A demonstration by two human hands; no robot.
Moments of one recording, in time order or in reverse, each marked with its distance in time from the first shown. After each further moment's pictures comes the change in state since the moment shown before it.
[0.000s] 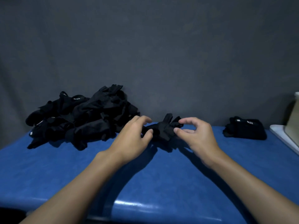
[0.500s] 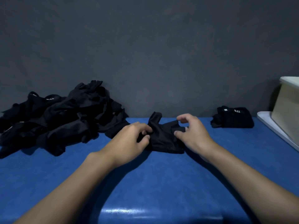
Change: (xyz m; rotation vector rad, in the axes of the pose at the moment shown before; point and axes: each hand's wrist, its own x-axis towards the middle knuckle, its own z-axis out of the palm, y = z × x) left_hand 0.012 0.008 0.031 0.065 -0.221 0.070; right_hand 0.025 0.038 -0.028 -0.357 -0.026 0.070
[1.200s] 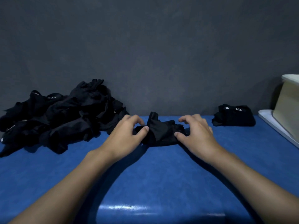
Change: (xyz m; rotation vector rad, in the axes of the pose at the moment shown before) left_hand 0.000 -0.008 -0.004 -0.138 0.079 -0.165; right_hand -0.016 0.000 -0.003 -0.401 0.081 -0.139
